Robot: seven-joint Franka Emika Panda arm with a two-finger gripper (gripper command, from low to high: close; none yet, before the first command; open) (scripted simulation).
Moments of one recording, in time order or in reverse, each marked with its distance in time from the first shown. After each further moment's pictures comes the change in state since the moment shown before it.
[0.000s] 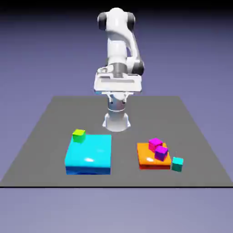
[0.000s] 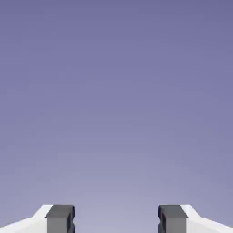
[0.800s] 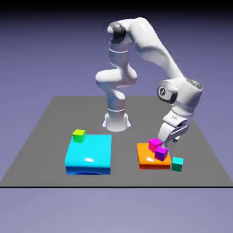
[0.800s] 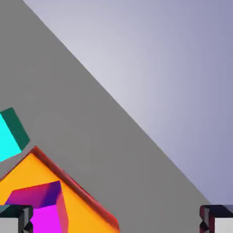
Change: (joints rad) arm 0.294 0.870 0.231 0.776 -0.334 -0.916 -0.084
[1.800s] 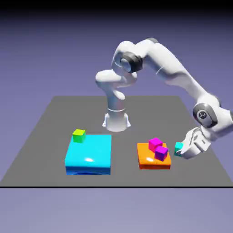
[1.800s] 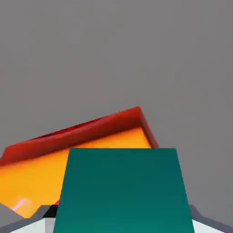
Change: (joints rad) arm -0.124 0.301 0.340 0.265 -0.181 -0.574 -0.006
